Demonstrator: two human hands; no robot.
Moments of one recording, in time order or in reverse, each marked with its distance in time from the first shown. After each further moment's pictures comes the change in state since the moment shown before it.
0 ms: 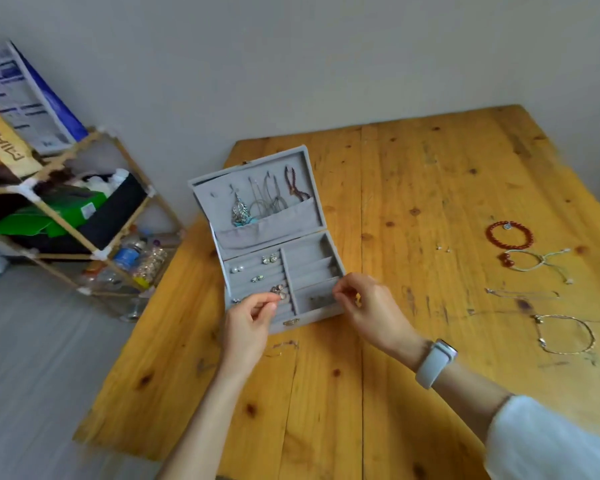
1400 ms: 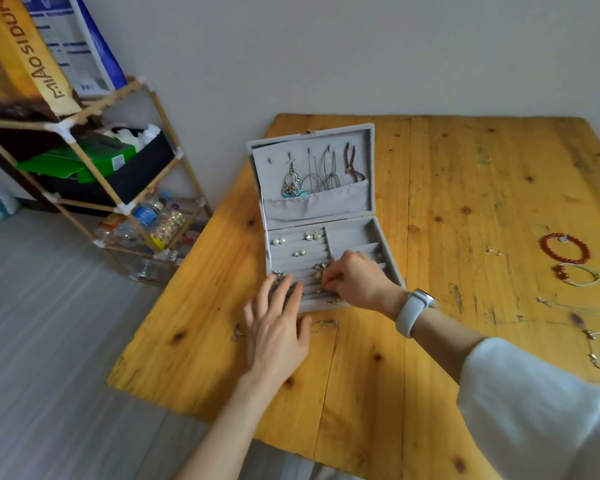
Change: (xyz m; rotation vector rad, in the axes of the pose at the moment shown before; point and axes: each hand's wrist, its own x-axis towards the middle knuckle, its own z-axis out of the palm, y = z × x) left_hand -0.029 -0.058 -0.016 0.820 0.050 0.308; right_hand 0.053 -0.040 0.059 -0.322 -0.384 0.049
